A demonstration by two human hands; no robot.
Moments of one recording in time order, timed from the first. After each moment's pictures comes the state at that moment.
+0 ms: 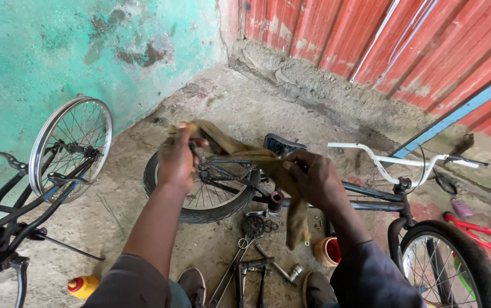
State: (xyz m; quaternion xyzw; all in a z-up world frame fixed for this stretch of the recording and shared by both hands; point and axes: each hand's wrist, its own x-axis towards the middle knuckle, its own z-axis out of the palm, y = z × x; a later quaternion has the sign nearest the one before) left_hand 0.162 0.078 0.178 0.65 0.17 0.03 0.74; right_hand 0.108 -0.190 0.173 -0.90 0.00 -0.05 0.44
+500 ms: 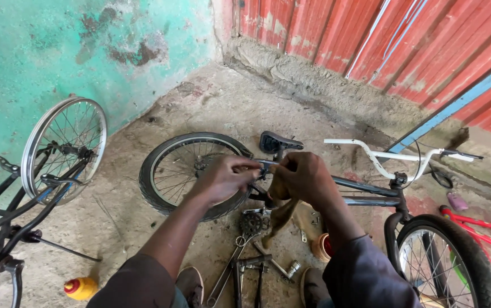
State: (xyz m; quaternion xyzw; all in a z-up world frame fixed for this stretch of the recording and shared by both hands) left_hand 0.135 0.037 0.172 0.78 -0.15 -0.17 0.58; right_hand 0.111 -0.189 0.166 -0.91 0.05 0.03 0.41
